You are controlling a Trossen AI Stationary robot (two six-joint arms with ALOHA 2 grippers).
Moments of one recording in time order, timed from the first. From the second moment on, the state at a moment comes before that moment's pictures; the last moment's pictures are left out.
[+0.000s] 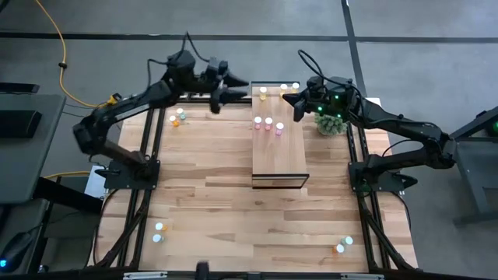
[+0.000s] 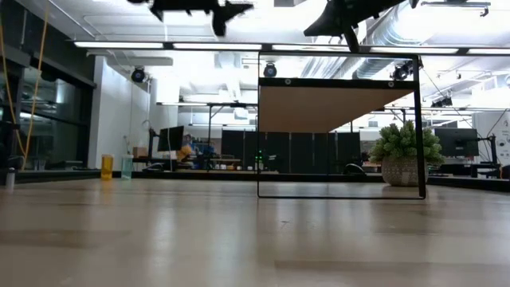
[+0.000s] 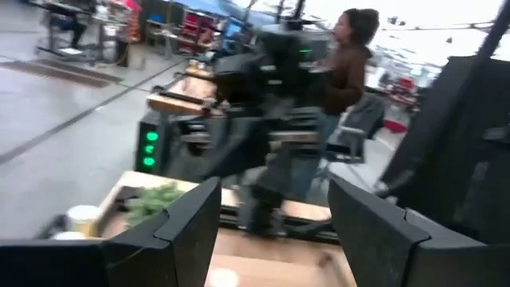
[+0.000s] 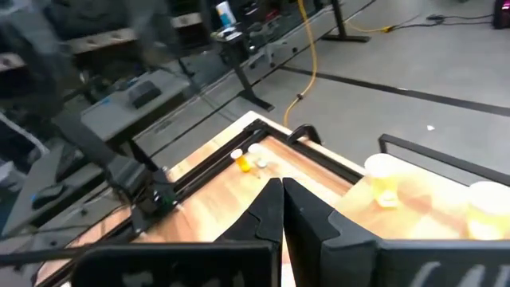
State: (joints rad) left arm 0.72 1.40 1.26 0.13 0.69 -0.23; right arm -0.46 1.14 1.05 -0.14 -0.04 0.41
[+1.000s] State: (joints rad) left arm 0.33 0.91 0.73 0.47 0.01 -0.21; right arm -0.46 1.14 1.05 -0.03 -0.32 0.30
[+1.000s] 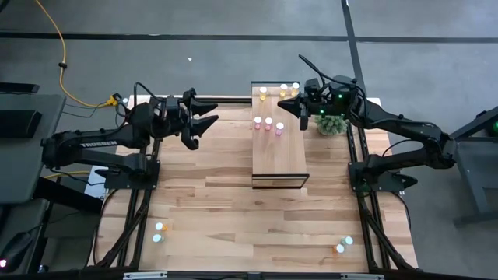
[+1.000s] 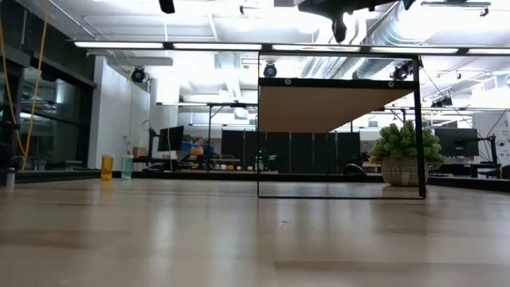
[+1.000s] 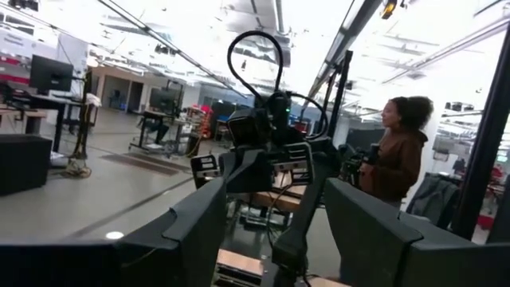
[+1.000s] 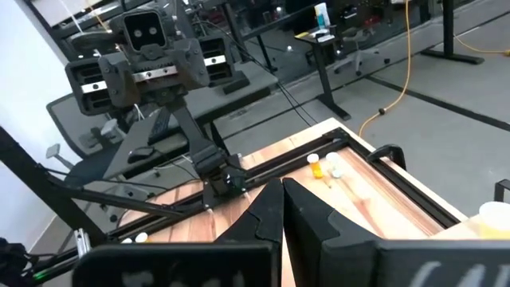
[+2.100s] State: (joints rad) left arm 0.33 0.92 0.73 0.47 0.01 -0.21; right arm -0.42 1.14 1.05 -0.03 -0.35 0.30
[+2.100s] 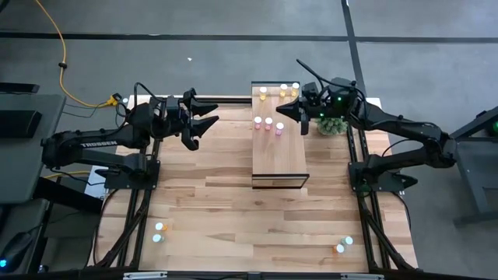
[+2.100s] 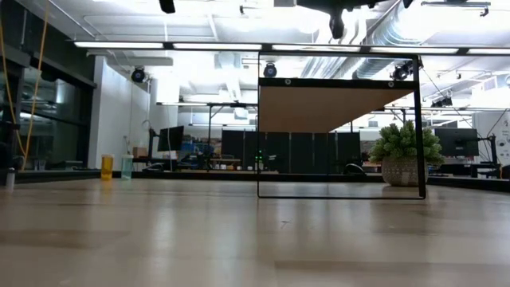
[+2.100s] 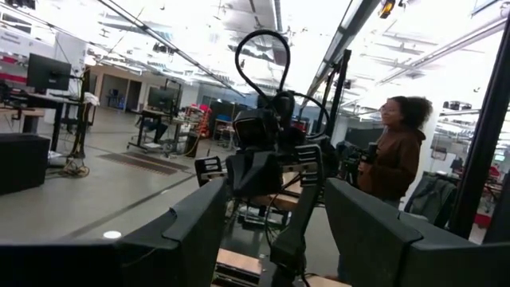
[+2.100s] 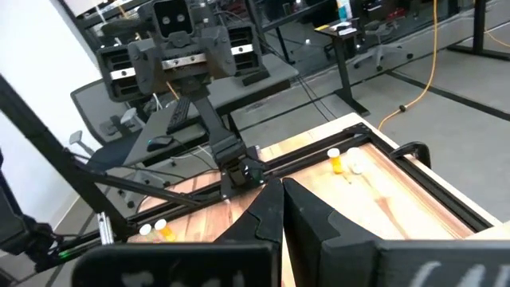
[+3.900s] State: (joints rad) left arm 0.33 0.92 0.73 0.47 0.01 -0.22; right arm -0.32 0.78 0.69 0.26 -0.33 0.44
